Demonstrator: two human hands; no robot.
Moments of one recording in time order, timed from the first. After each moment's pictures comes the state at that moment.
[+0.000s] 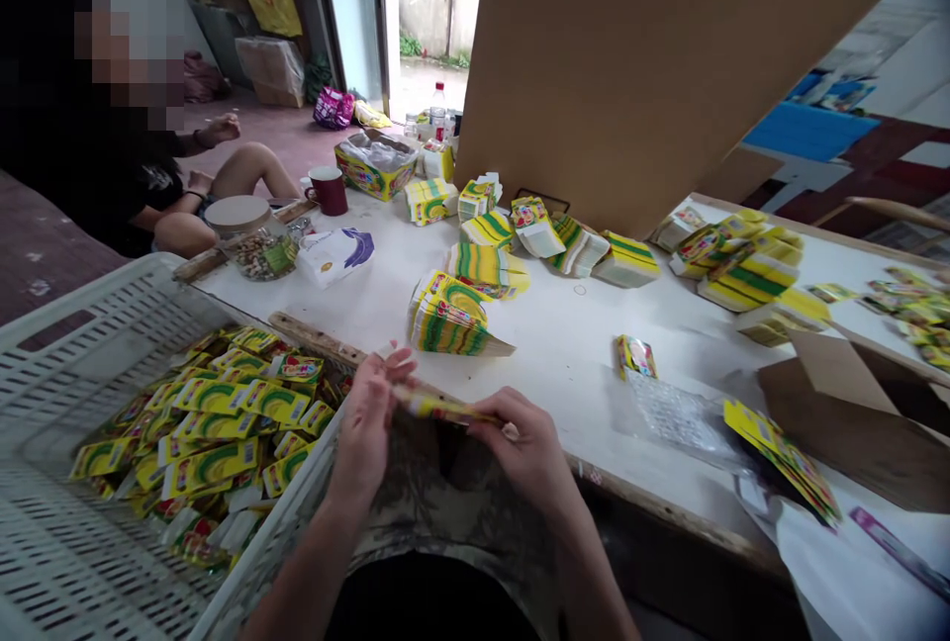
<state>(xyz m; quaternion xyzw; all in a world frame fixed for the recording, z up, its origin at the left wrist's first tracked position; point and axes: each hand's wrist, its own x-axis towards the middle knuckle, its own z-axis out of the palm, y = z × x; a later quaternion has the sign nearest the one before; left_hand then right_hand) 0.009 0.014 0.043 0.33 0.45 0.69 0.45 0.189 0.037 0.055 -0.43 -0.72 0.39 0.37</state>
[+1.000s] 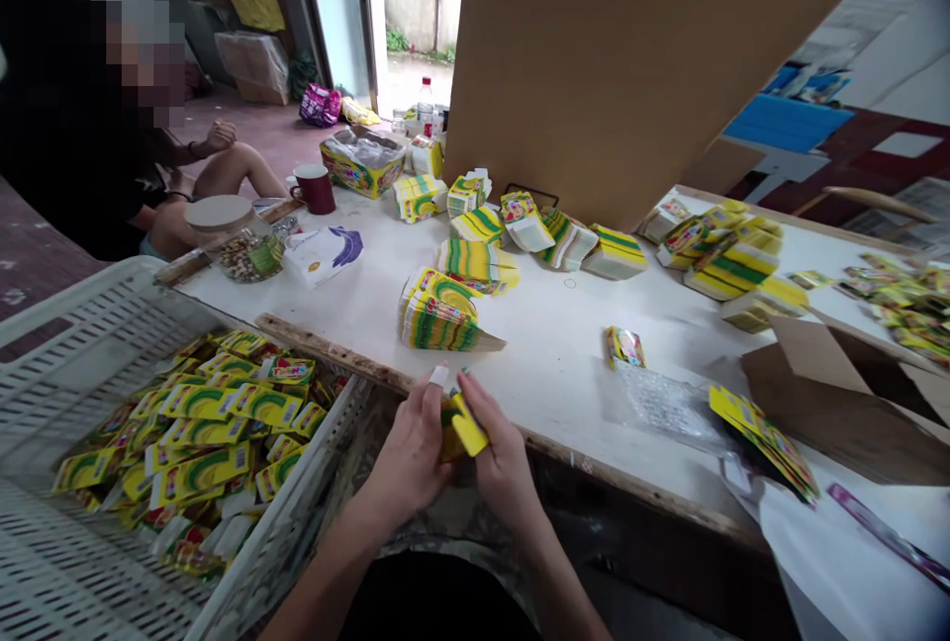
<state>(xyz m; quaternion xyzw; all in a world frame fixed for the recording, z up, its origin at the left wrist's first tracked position) 0.032 0.004 0.012 0.73 0.54 0.34 0.22 0.183 0.019 0.022 -0.41 -0.70 0.42 0.41</state>
